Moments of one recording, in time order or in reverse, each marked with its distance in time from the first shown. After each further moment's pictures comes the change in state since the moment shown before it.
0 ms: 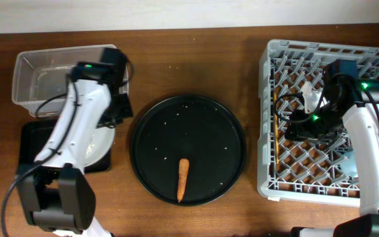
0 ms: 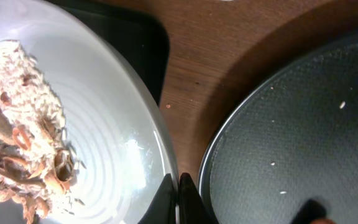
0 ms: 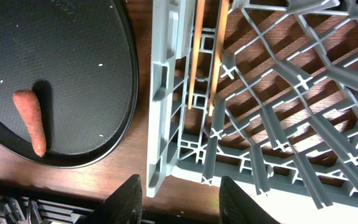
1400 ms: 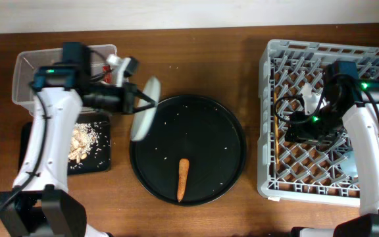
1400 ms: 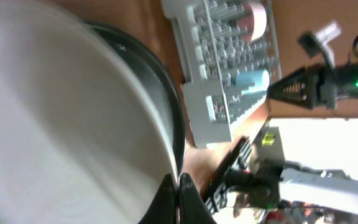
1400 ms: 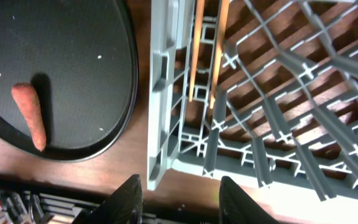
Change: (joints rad) left arm 0.155 -0.108 0.003 0.060 1.098 0.611; right arm 0.000 0.000 -0.003 -0.022 0.000 0.000
